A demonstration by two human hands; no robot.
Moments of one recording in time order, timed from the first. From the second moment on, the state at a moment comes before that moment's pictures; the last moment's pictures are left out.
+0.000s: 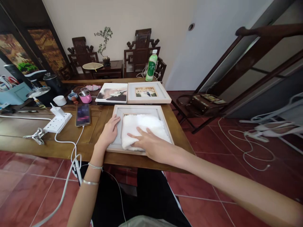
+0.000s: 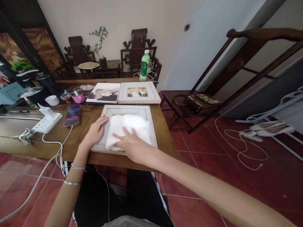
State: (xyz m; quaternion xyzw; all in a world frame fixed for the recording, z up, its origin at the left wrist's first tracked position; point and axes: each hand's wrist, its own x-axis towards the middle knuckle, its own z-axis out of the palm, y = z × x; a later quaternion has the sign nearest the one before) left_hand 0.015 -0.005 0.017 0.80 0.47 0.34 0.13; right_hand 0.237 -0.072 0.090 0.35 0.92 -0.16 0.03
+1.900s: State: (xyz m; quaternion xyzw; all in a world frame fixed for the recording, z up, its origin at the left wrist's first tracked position) left_hand 0.011 -0.004 0.017 0.79 0.50 0.34 0.11; right_hand 0.261 -0.125 0.069 0.38 0.92 -0.08 -0.05
